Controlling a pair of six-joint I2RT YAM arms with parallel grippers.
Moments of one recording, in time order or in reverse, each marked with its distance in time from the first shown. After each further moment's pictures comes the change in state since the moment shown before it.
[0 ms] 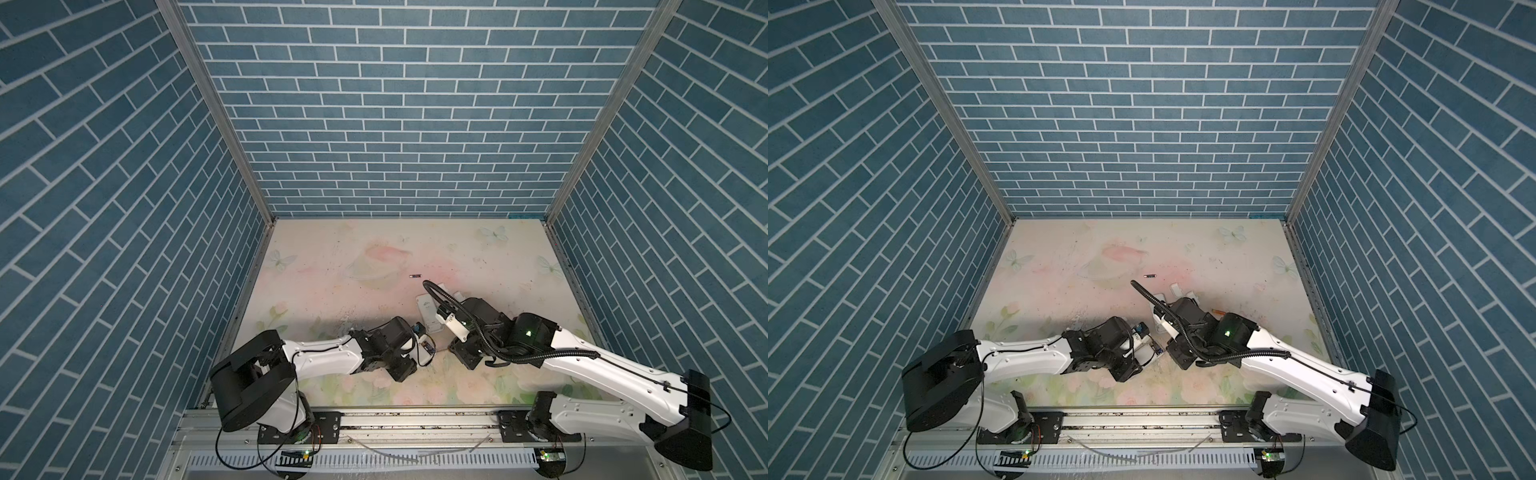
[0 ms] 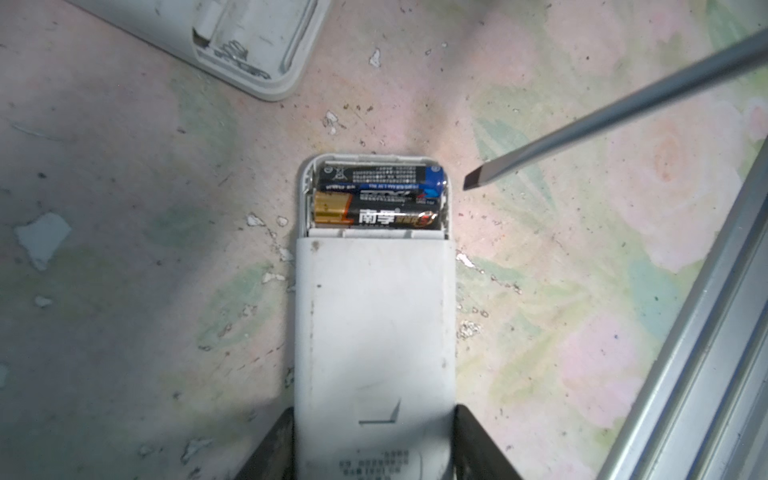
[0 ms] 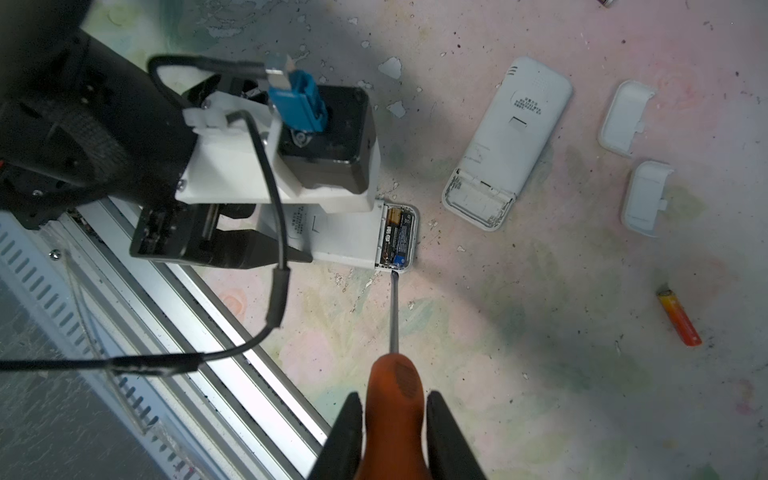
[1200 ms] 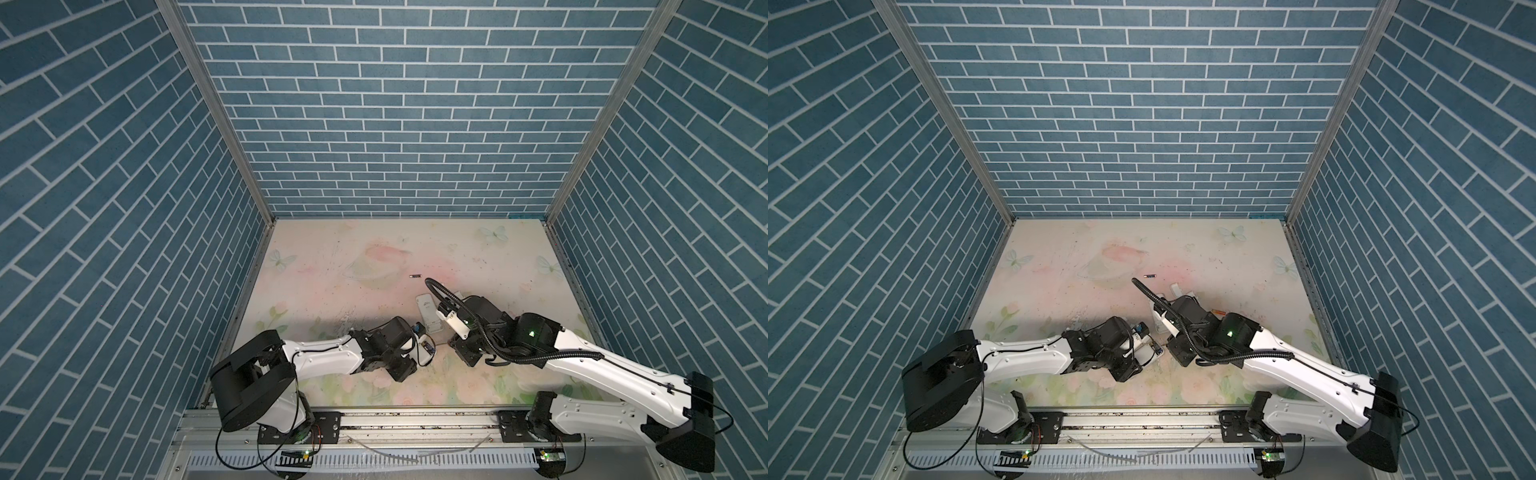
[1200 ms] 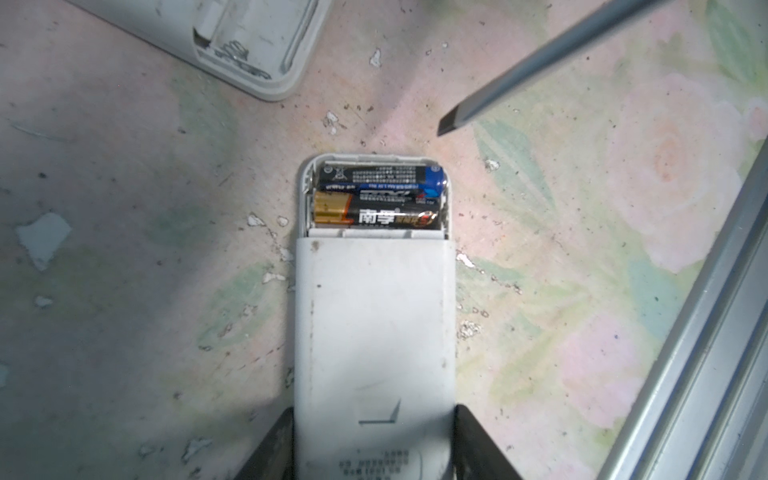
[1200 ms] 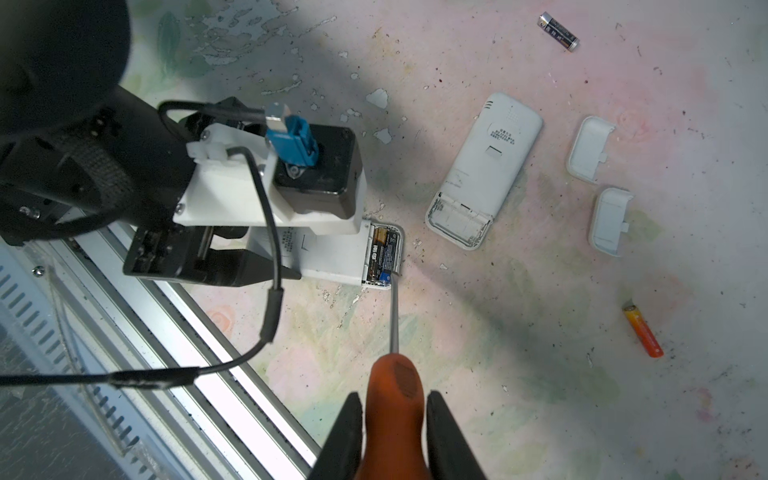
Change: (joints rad) left arm 0.001 0.000 0.000 0.000 0.000 0.000; right arm 0.000 -0.017 0.010 0.021 0.044 -0.034
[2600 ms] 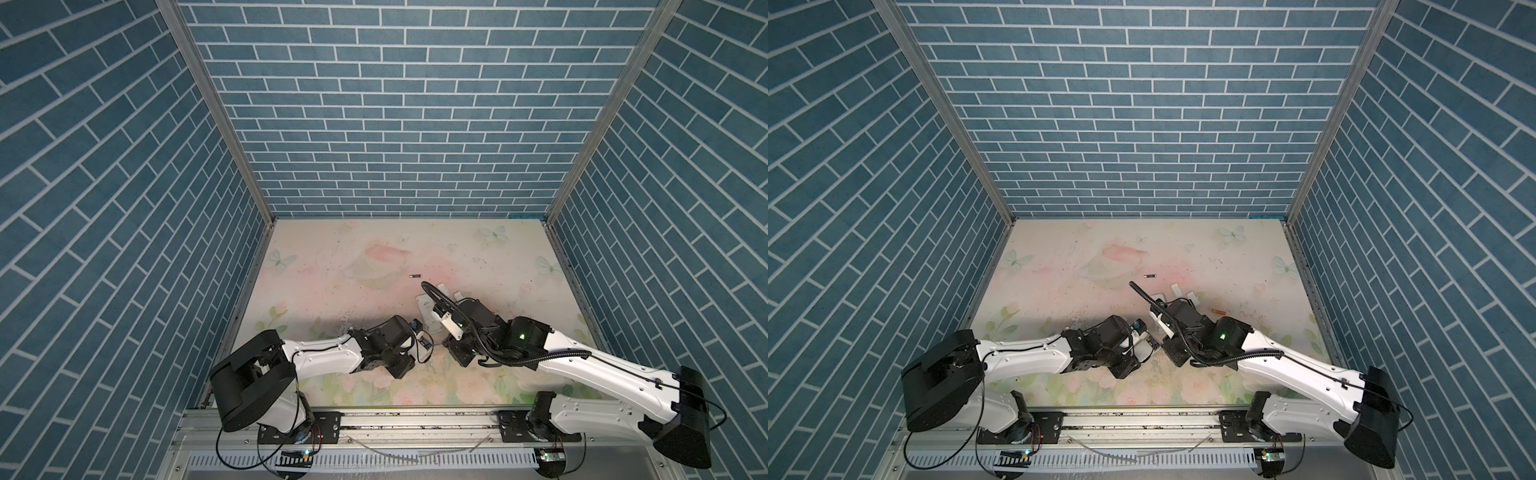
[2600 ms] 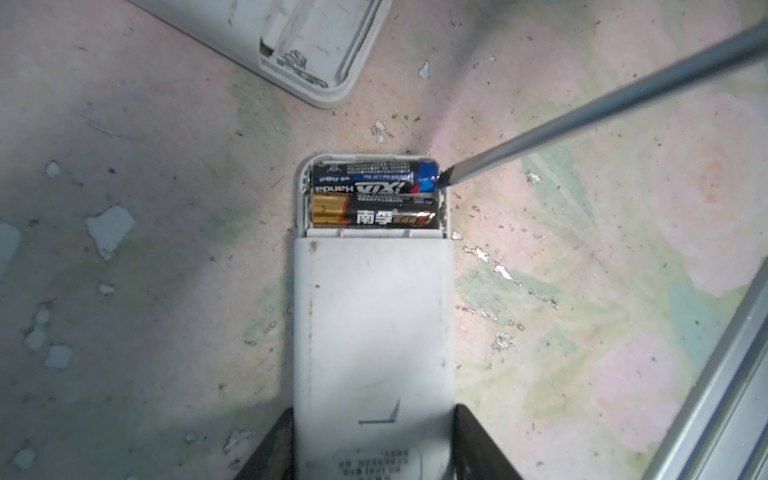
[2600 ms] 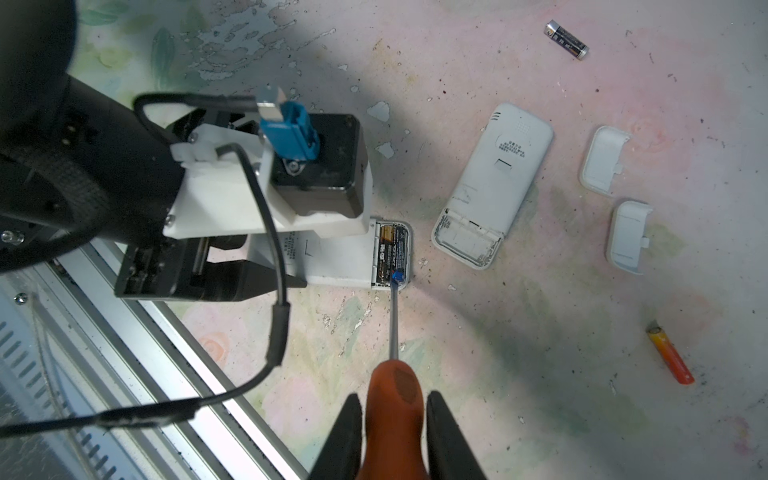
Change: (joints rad) left arm 0.010 0.000 -0.001 0.001 -0.047 -0.023; right arm 0.005 0.025 -0.065 0.126 0.020 0.021
